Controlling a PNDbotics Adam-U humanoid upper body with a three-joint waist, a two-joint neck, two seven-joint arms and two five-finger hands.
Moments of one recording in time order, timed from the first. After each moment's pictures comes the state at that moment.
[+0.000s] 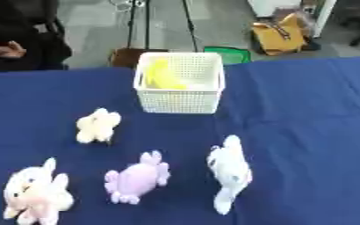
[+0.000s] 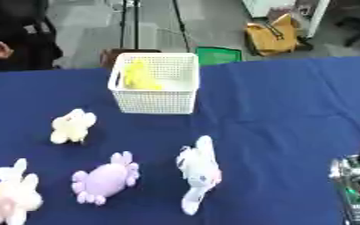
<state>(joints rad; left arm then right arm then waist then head) -0.33 0.15 0.18 -1.98 -0.44 -0.46 0.71 -0.49 -0.31 -0.05 -1.98 0.57 -0.45 -0.78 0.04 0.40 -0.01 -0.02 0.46</state>
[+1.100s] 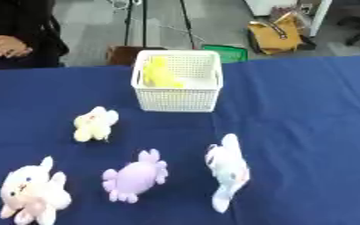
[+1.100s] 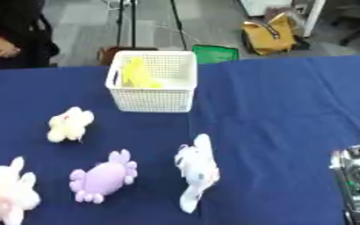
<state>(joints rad) -0.33 0.15 0.18 -1.98 -0.44 -0.46 0.71 -0.60 -0.40 -0.02 -1.98 0.57 -0.33 -0.73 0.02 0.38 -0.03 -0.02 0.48</state>
